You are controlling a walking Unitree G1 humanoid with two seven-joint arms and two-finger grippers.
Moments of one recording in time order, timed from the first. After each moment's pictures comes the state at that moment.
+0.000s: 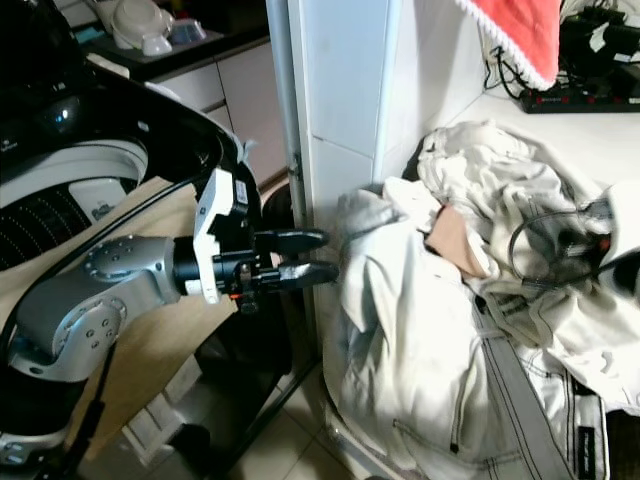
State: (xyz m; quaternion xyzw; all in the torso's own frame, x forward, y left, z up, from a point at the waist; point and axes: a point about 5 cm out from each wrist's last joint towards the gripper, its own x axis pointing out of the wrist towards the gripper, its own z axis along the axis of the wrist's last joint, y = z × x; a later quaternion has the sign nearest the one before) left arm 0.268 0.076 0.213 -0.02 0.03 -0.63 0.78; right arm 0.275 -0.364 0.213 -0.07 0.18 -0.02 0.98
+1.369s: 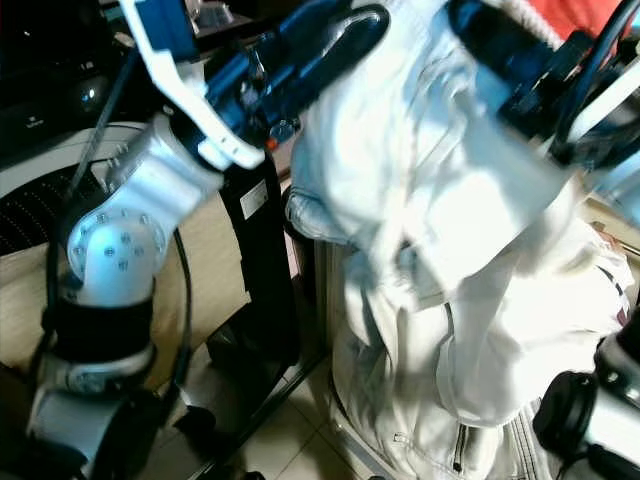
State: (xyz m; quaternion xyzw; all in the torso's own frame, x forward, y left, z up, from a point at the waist) left arm 0.282 0.043 0.324 -0.23 -0.23 -0.59 0.74; right arm 0.261 -0.211 0.346 0.20 -0.10 0.41 0.88
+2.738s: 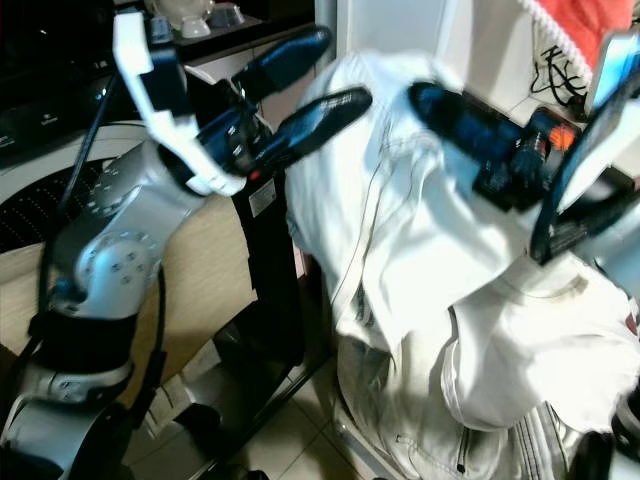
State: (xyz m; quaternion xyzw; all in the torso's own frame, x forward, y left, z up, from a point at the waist) left arm 0.295 0.060 0.305 -0.10 -0.27 -0.56 0.78; right arm 0.232 -0.201 0.317 0.16 -0.06 0.46 0.87
